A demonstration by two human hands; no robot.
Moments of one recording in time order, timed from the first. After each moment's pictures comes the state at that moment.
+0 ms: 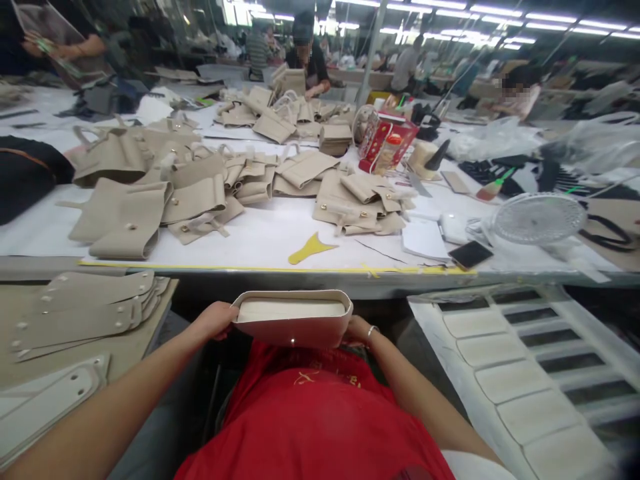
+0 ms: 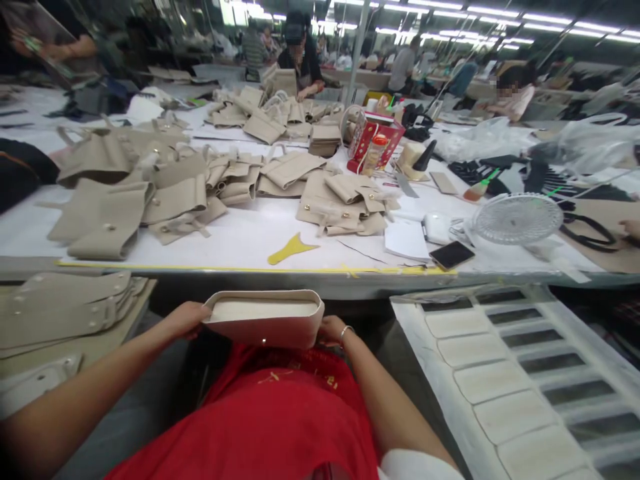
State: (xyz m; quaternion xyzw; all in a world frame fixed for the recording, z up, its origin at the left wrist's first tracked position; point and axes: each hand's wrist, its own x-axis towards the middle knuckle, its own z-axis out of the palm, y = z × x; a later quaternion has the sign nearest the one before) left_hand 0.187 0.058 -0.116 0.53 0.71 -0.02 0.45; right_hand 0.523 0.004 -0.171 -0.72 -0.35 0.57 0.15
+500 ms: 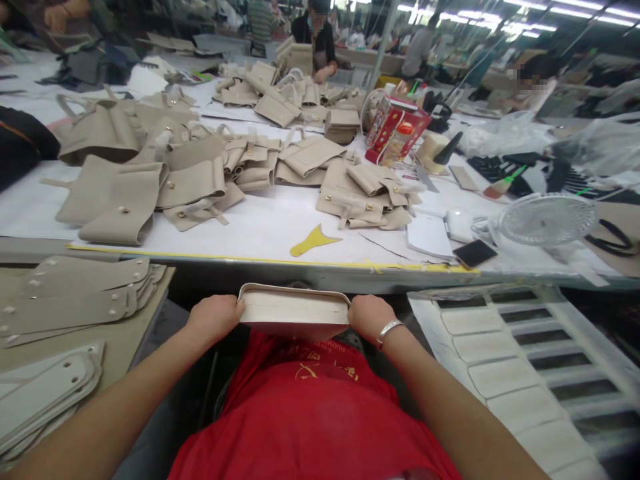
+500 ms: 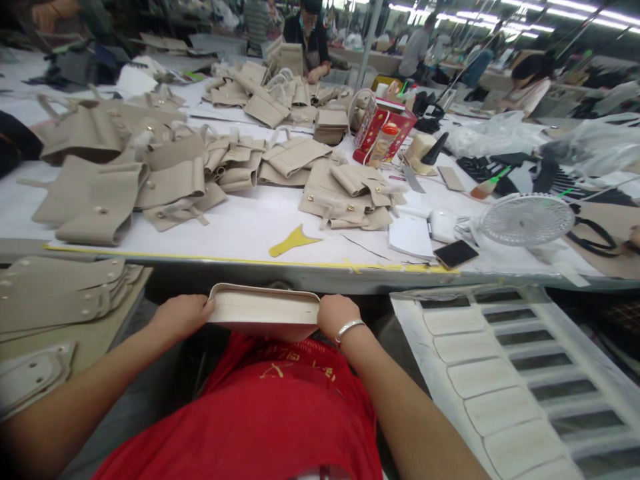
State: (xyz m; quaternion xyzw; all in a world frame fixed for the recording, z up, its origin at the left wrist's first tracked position) left_hand 0.198 0.050 -0.095 0.73 0.64 -0.18 0.15; right_hand 0.495 0.020 -0.067 -0.71 -0.66 0.17 -0.20
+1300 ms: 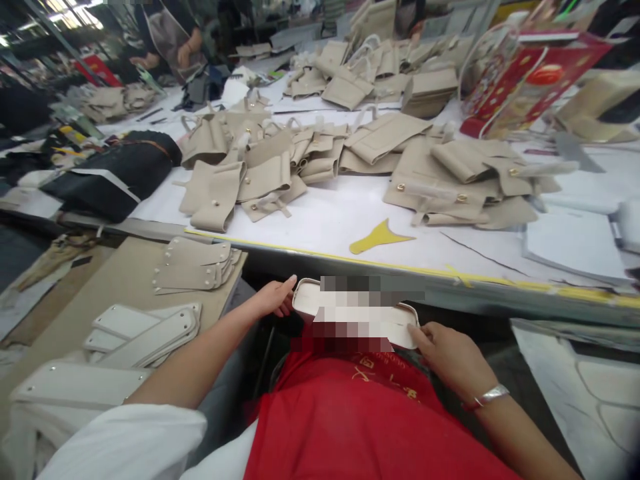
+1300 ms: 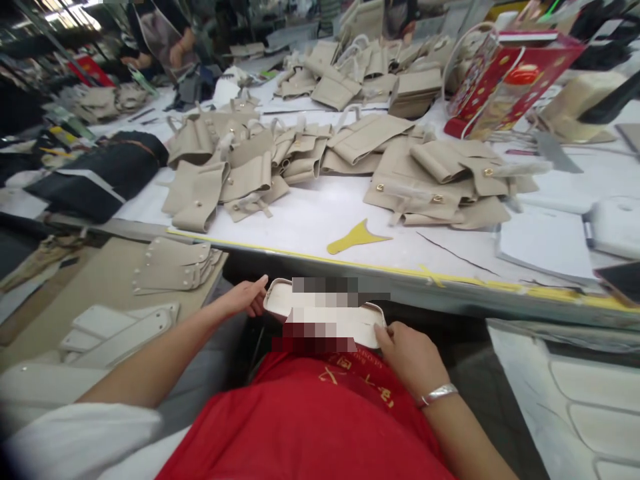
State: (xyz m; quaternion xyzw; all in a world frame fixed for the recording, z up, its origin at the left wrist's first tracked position) left_hand 0.178 0.061 -0.108 0.52 0.68 0.04 0.52; right_hand 0.513 0.004 -0.101 -0.70 -0.67 0.24 -0.09
